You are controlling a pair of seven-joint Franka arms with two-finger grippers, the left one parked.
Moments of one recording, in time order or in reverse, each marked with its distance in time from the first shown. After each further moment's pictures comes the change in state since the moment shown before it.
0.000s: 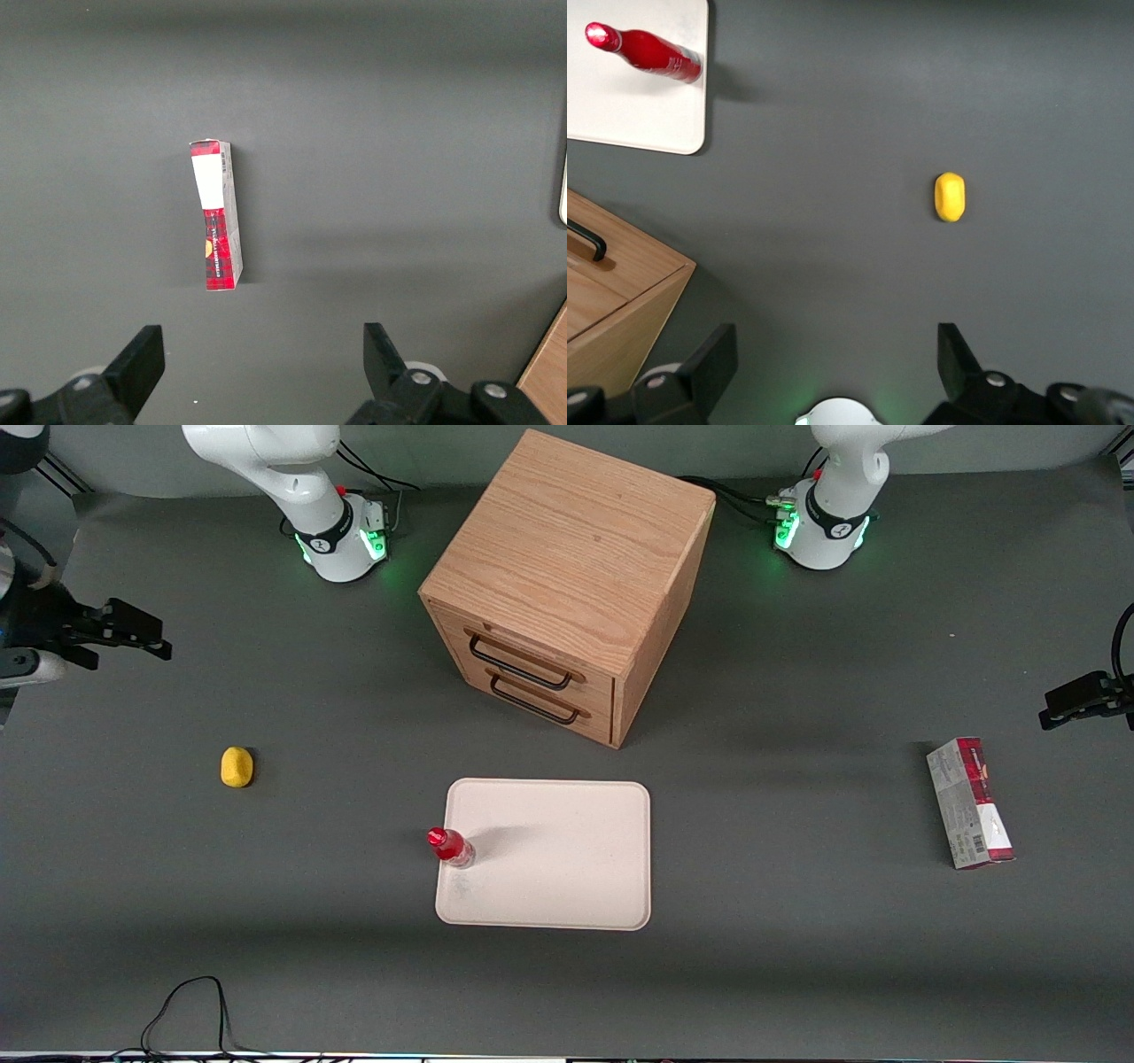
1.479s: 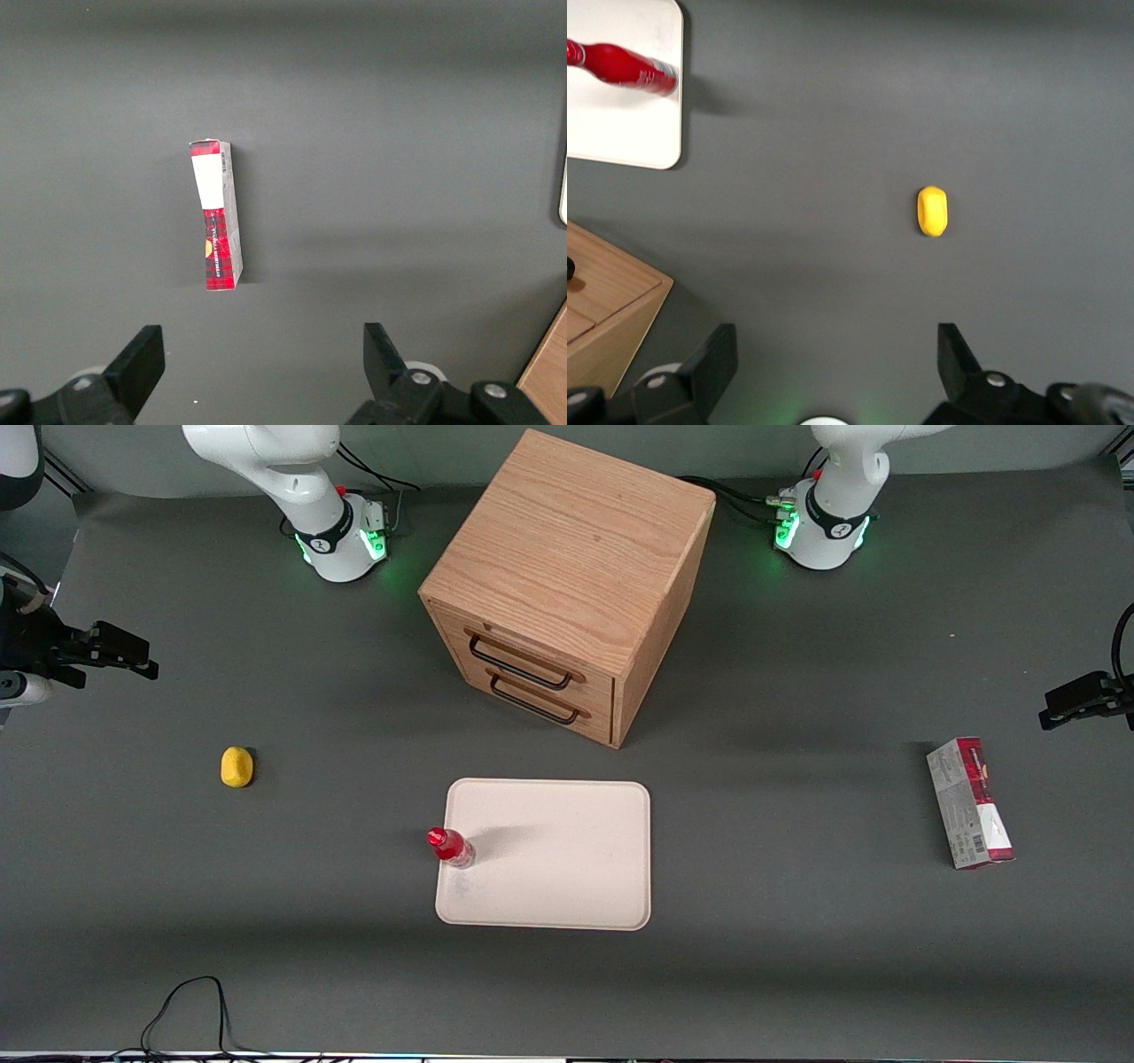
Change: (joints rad) arm -0.006 0.024 -0.012 -0.026 -0.017 0.068 -0.013
